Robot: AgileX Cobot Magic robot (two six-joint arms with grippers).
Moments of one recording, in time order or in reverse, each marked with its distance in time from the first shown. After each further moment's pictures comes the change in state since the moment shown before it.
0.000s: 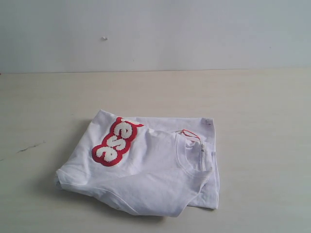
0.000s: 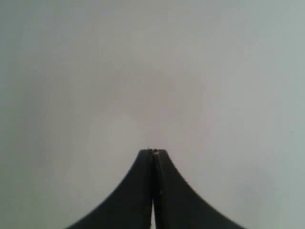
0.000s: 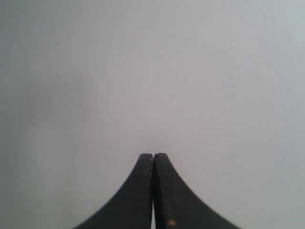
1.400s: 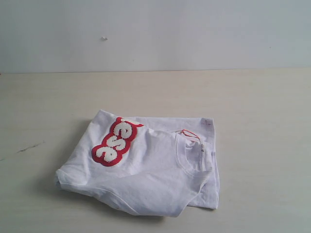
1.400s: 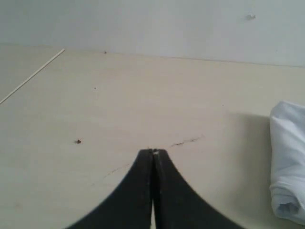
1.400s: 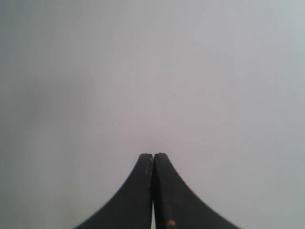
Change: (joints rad) left arm 0.008 0.002 0.211 0.023 0.496 0.244; right arm 0.000 0.000 0.000 0.000 0.000 0.002
